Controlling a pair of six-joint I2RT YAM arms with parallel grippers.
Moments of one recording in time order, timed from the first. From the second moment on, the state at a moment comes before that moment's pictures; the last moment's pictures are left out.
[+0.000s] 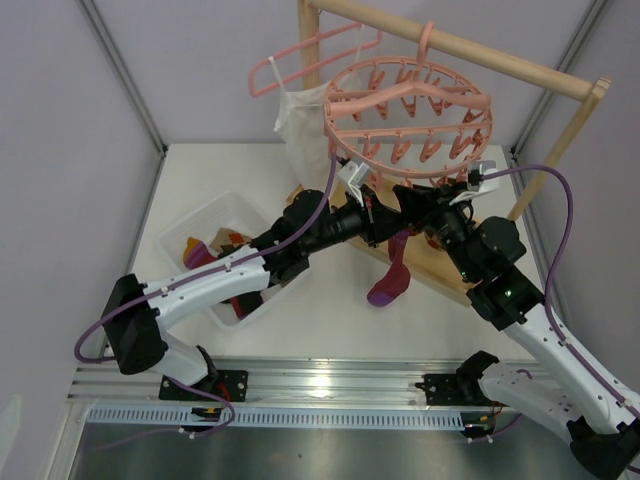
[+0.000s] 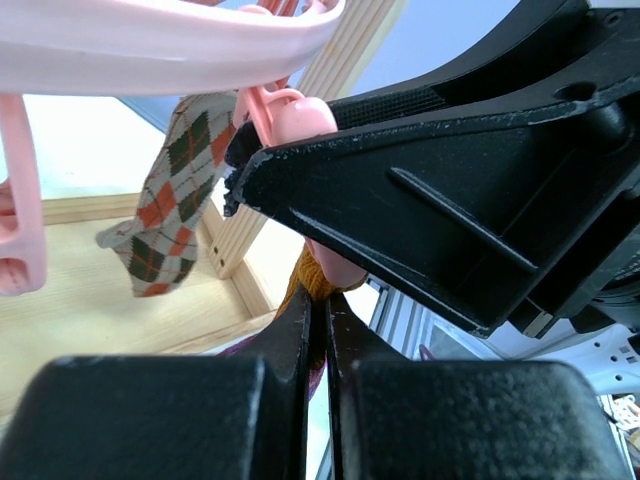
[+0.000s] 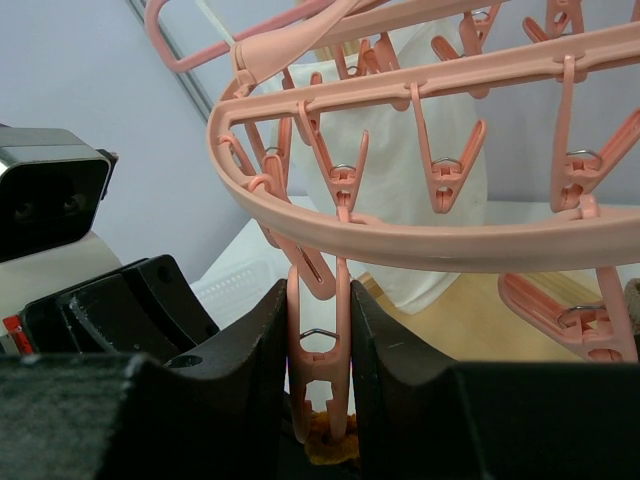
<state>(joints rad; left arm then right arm) -0.97 1.47 1.22 0.31 0.19 -0.54 0.64 0.84 0.93 0.09 0.15 0.37</state>
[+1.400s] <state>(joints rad) -0.90 1.33 0.96 0.31 0.05 -0.75 0.64 0.84 0.88 0.12 0.19 0.42</state>
